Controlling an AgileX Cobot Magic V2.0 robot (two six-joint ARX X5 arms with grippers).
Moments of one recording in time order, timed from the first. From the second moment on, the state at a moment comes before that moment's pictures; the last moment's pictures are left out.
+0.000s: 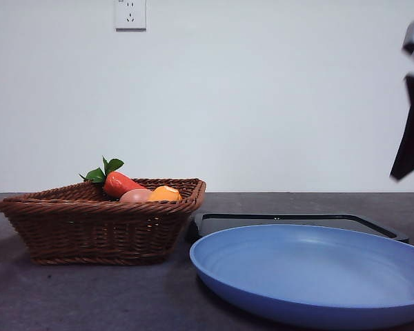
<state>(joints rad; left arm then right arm) -0.01 0.62 0.72 -0.83 0.55 -0.04 0.12 1.14 0.68 -0.61 -0.50 0.04</state>
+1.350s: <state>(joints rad) -0.09 0.71 0.72 -0.74 0.55 -0.07 0.13 1.36 0.73 -0.62 -0.49 0.07</state>
